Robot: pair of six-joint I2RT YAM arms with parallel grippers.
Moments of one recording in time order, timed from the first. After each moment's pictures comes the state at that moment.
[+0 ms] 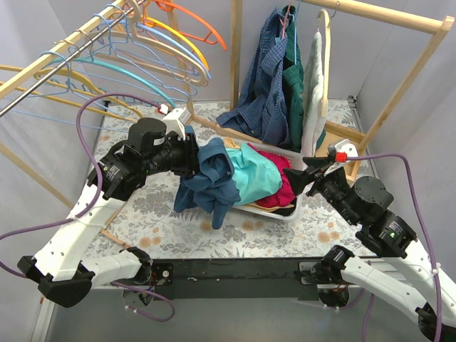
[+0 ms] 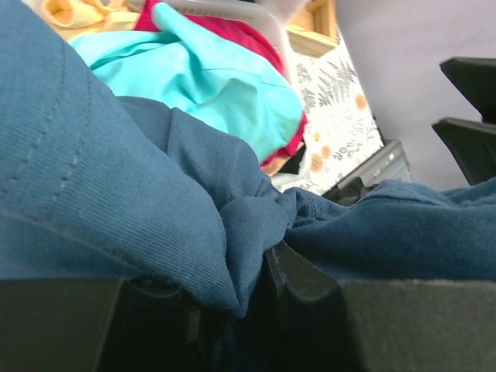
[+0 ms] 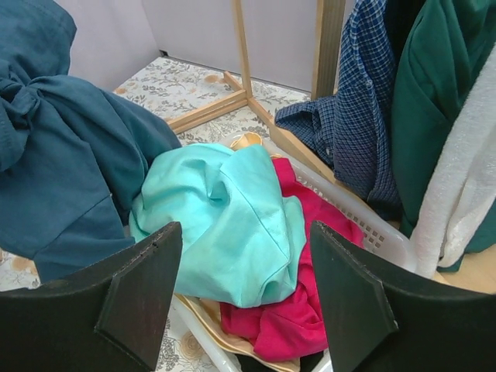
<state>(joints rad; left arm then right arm) -0.65 1.11 1.46 -0.85 0.20 -0.53 0.82 0.55 0.89 -0.36 0.20 0.12</state>
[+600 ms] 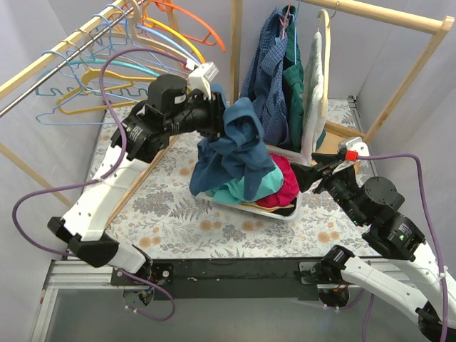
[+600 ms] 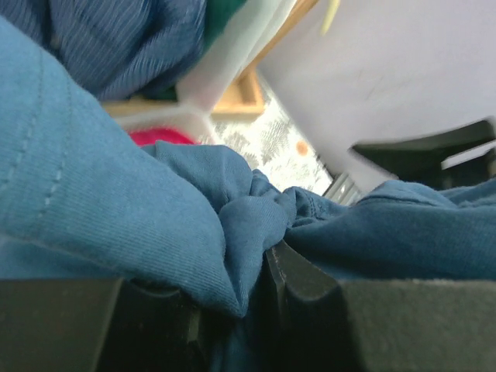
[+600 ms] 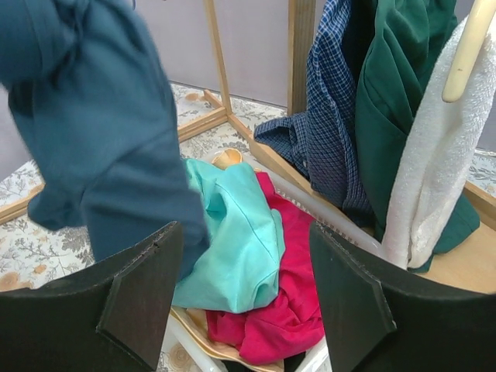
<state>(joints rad) -0.68 1.43 1.86 -0.77 0.32 -0.48 0.82 0.55 0.95 -0.39 0.27 0.10</state>
